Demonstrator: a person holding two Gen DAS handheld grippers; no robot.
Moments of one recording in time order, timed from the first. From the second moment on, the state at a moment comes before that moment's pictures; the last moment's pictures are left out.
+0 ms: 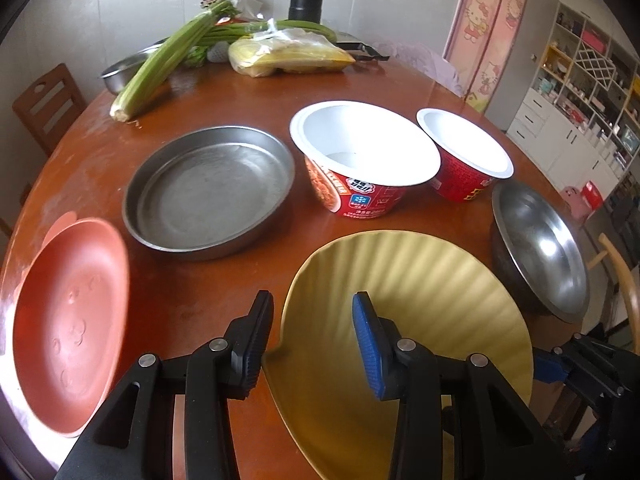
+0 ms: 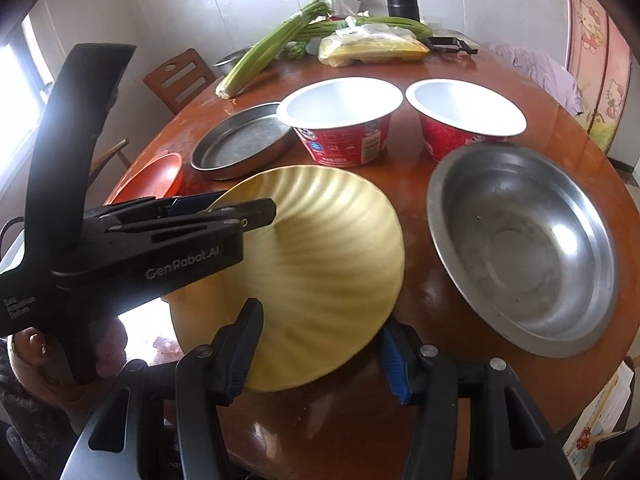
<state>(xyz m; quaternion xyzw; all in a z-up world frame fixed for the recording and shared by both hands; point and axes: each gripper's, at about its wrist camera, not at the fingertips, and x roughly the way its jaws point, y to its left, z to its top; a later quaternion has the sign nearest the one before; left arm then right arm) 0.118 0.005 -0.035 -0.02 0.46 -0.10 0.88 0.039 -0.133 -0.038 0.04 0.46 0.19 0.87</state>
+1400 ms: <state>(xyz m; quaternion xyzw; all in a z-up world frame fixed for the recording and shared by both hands) 0.096 0.162 0.030 -0.08 0.41 0.04 0.91 0.060 0.008 0.039 -0.04 0.40 0.30 0.86</state>
